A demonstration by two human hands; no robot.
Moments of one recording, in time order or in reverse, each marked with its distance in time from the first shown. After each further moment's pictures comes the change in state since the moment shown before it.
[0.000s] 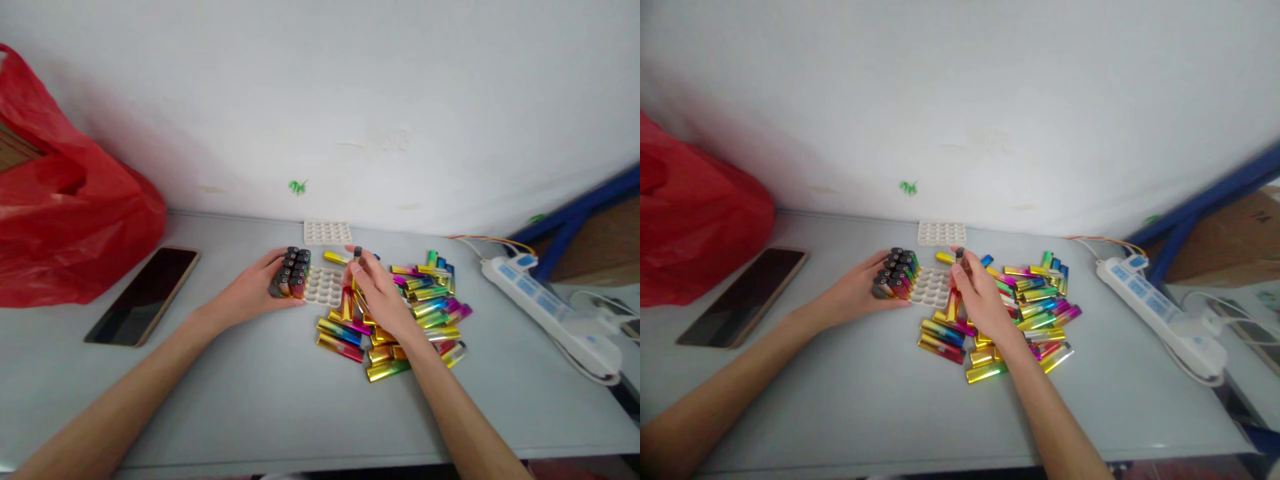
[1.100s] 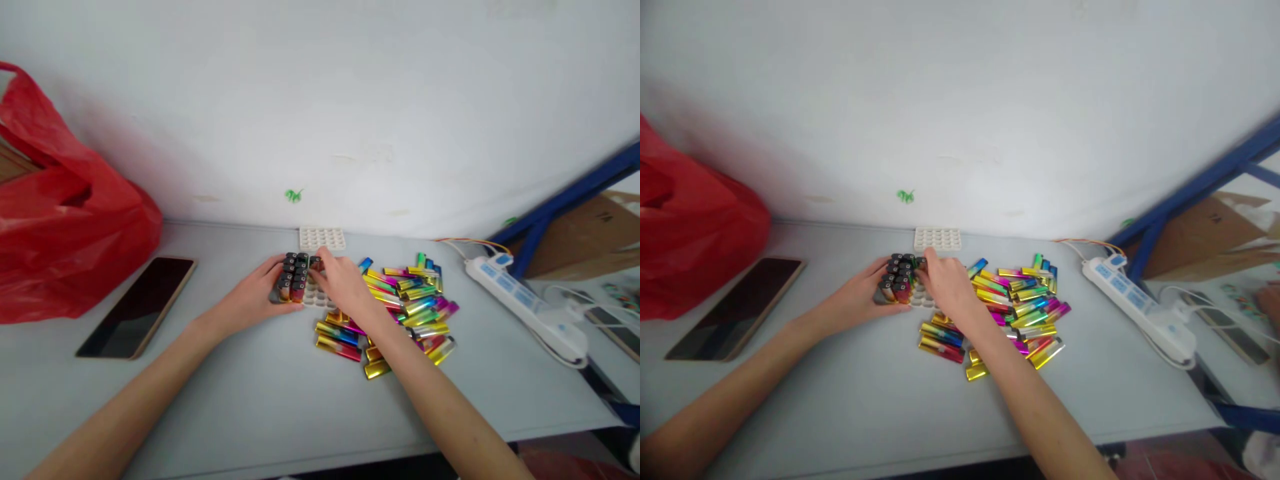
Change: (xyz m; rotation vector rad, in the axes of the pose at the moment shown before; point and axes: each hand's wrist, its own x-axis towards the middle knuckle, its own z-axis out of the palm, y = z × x) left_hand 0.001 -0.002 0.003 -0.020 0.007 0.013; right_hand 0.047 -0.012 0.042 -0.993 -0.128 -0.121
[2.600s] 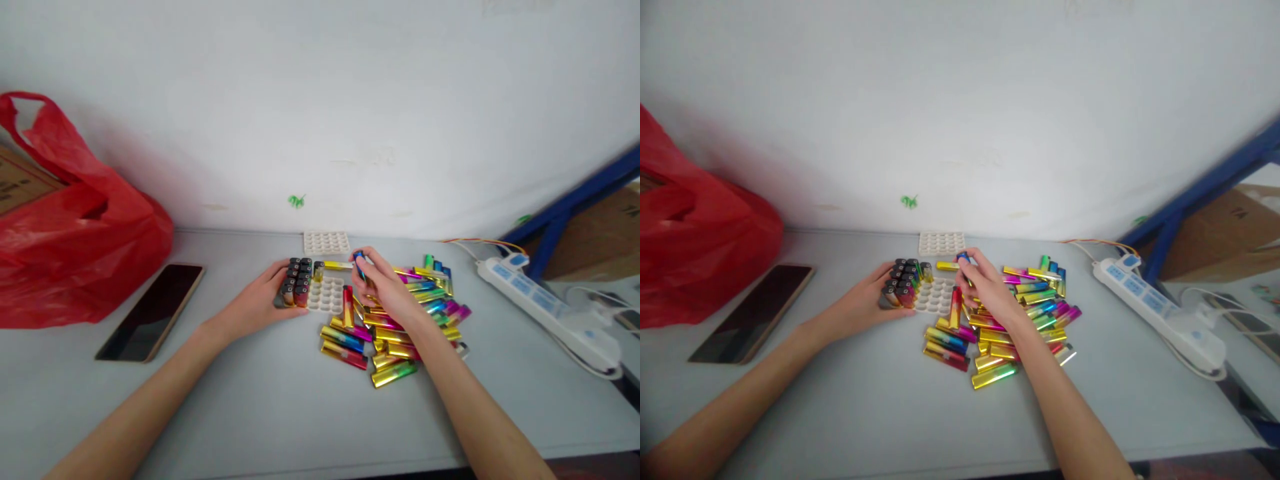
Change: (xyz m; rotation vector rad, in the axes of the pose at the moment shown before) left_hand 0.000 -0.004 0.001 0.002 -0.012 0.031; right_hand -0.036 0.039 -0.030 1.382 -0.075 0.197
